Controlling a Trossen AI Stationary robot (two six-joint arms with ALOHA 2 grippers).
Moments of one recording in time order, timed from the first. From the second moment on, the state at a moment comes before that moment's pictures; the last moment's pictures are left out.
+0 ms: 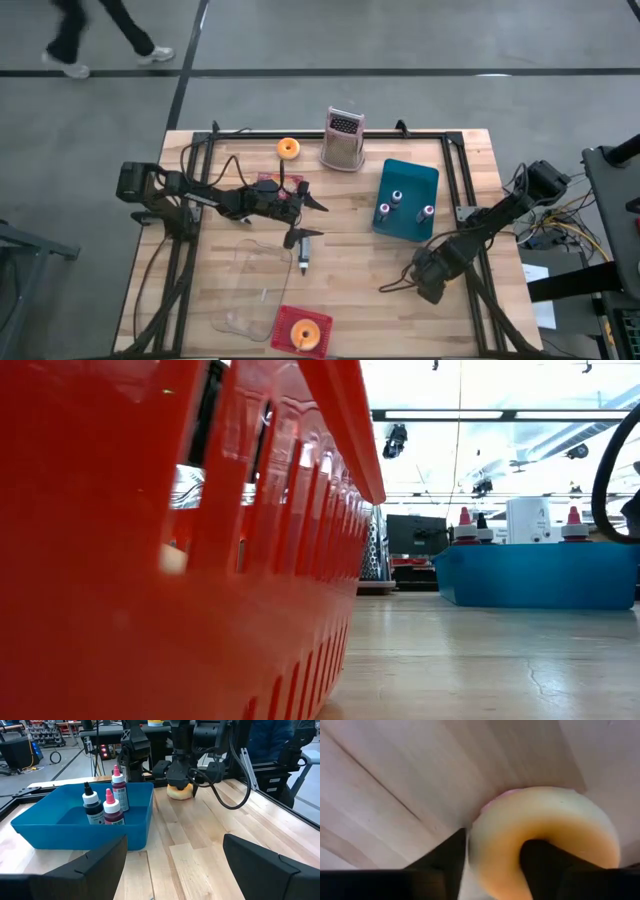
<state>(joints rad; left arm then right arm) 0.08 1.60 0.60 0.78 0.29 0.11 0.66 1.41 0.62 -0.76 -0.22 1.34</state>
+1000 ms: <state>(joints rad) 0.08 1.59 0.60 0.76 0.30 0.12 0.70 1.45 0.91 -0.36 0.22 0.92</state>
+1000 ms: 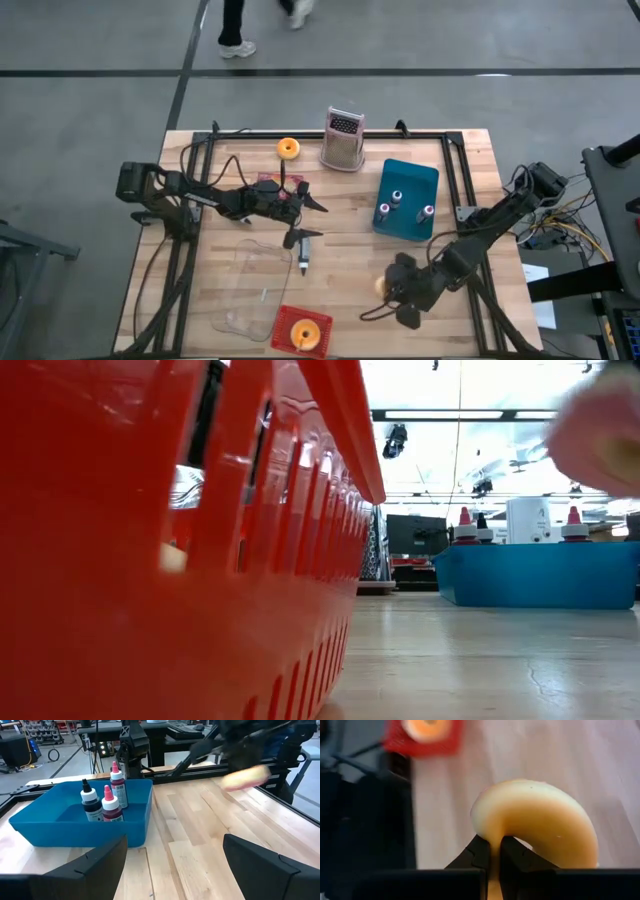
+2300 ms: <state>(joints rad) 0.02 0.92 0.15 0.75 0.07 0.03 0.51 2.25 1.76 -0.31 -0.04 0.17</state>
